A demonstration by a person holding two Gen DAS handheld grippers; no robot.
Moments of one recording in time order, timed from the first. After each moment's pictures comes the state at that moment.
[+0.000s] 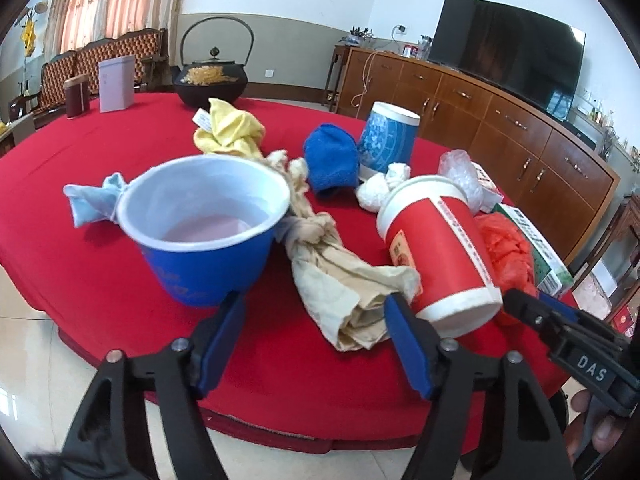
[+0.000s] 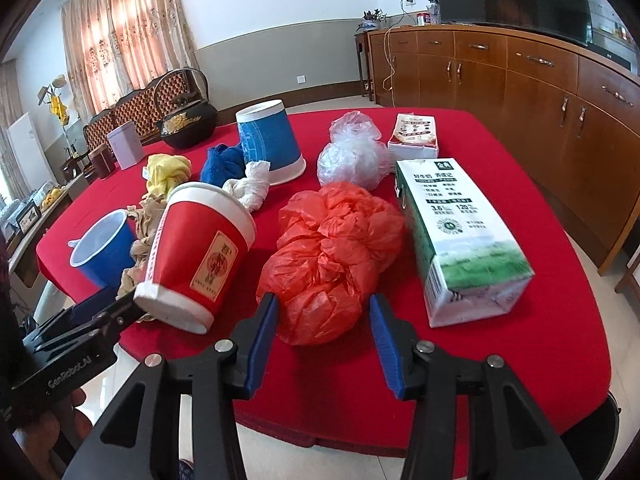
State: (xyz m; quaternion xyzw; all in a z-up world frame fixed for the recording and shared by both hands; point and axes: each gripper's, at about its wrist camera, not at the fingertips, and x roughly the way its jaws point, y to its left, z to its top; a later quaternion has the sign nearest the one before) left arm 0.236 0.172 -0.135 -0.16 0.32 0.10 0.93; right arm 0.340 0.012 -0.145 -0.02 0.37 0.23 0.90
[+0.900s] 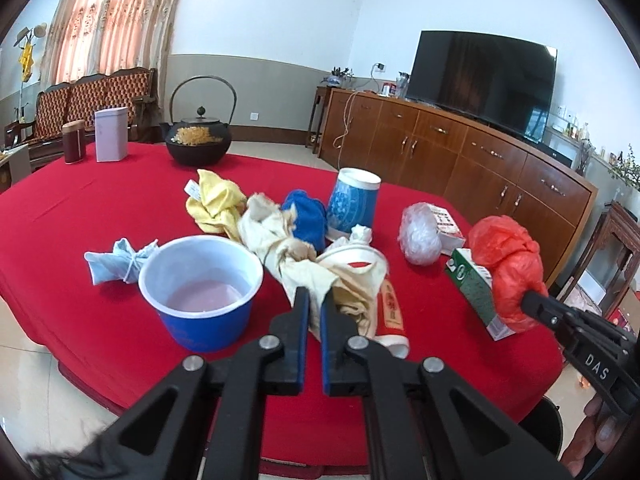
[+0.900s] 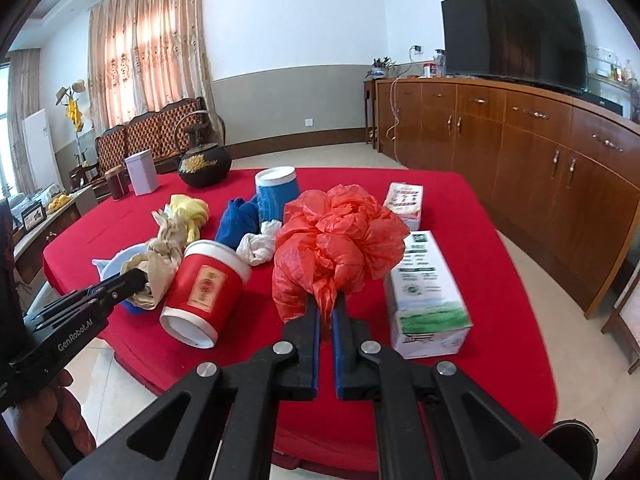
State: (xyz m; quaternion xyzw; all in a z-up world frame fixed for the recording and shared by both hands) left arm 0.218 0.164 -0.088 -0.13 0.25 0.09 0.95; right arm 0.300 -0.013 -0.091 -0.04 0.28 0.23 0.93
